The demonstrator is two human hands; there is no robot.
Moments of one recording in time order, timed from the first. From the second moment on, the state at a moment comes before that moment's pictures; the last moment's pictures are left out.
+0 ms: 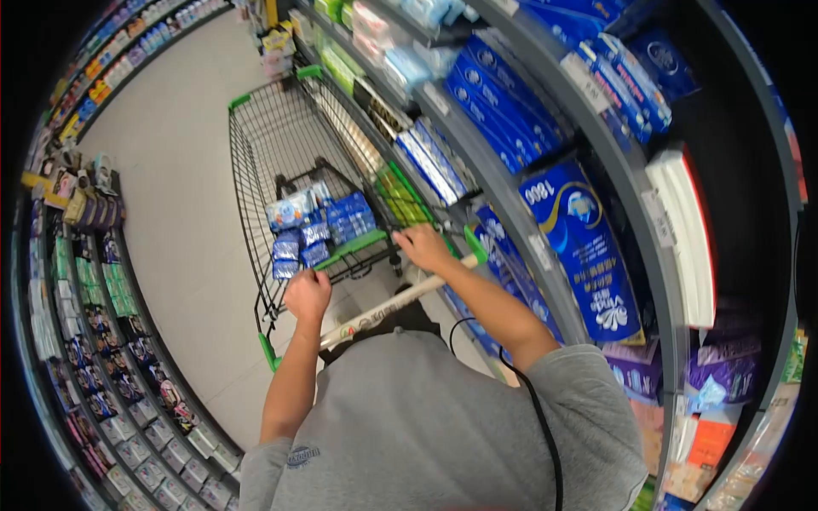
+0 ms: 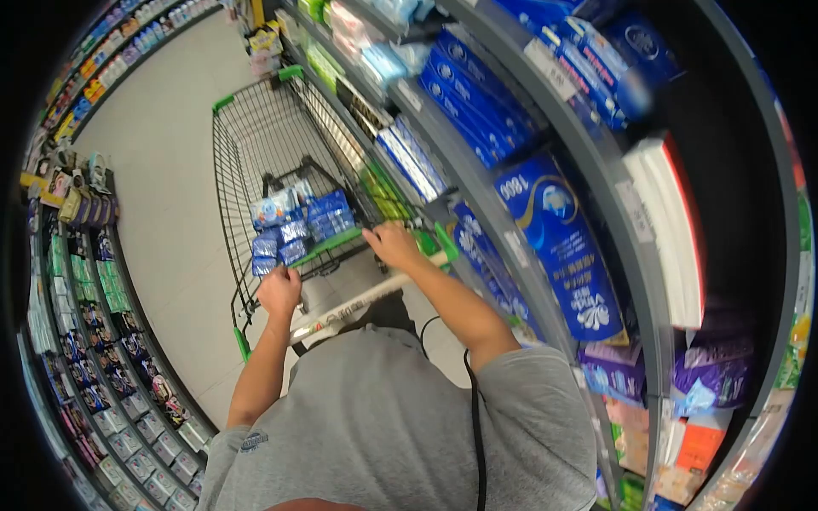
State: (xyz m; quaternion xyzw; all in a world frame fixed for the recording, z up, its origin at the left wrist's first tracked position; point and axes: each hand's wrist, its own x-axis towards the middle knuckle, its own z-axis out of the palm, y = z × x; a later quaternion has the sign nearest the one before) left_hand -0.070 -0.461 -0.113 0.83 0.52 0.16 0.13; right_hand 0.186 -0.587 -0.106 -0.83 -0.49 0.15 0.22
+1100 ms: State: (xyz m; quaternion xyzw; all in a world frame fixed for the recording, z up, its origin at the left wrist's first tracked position) left_hand -0.073 -0.463 -0.106 0.83 0.54 0.09 0.12; right_hand 0.310 -0.595 0.056 -0.77 -0.46 -0.23 0.38
